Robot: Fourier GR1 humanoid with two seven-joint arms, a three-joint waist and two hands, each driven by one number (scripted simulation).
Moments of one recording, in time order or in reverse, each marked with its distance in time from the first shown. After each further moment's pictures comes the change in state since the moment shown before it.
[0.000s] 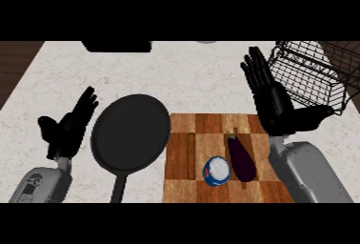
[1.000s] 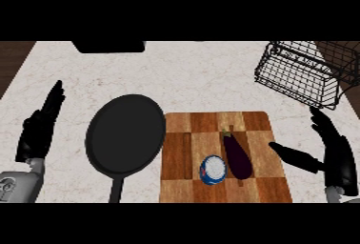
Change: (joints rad) left arm 0.033 0.126 0.027 -0.096 -0.185 0.118 0.040; right arm 0.398 -0.329 0.048 -0.185 0.442 -0.402 0.590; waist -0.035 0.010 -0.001
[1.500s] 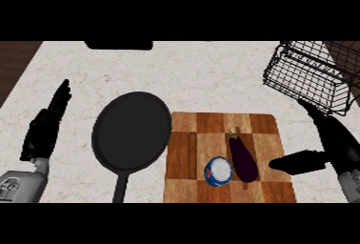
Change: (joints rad) left arm -0.004 -0.011 -0.024 -0.029 -0.017 -0.012 0.010; right arm -0.225 -0.217 0.132 -0.186 -0.010 0.412 0.535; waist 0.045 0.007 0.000
